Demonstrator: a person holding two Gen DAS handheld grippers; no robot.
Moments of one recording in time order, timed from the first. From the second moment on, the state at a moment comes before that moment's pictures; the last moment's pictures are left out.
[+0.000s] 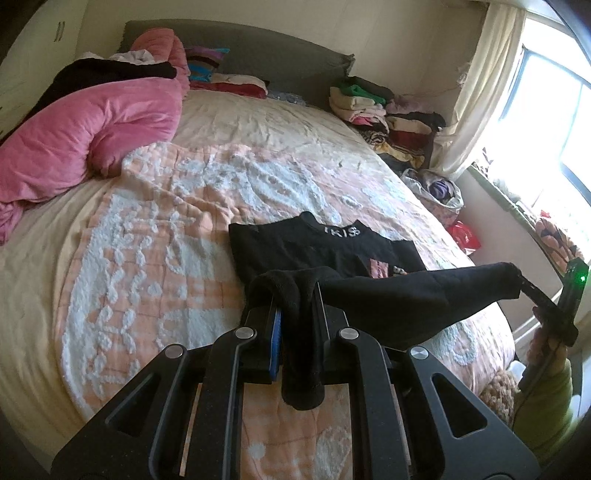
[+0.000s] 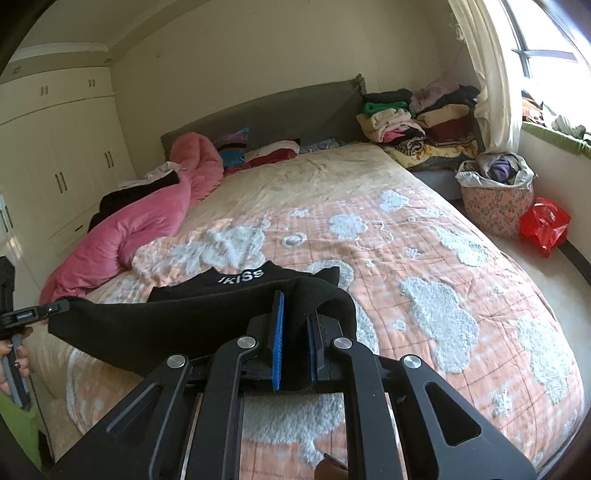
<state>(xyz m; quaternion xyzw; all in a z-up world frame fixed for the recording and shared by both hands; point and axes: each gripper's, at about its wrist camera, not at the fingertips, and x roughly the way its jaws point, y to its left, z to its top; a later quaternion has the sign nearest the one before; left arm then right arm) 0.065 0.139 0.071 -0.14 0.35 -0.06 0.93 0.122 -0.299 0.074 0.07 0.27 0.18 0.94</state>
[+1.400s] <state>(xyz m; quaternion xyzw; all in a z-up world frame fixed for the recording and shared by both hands) 0.198 0.153 0.015 -0.12 0.40 0.03 0.91 0.269 -0.258 0.009 0.04 0.38 0.13 0.92</state>
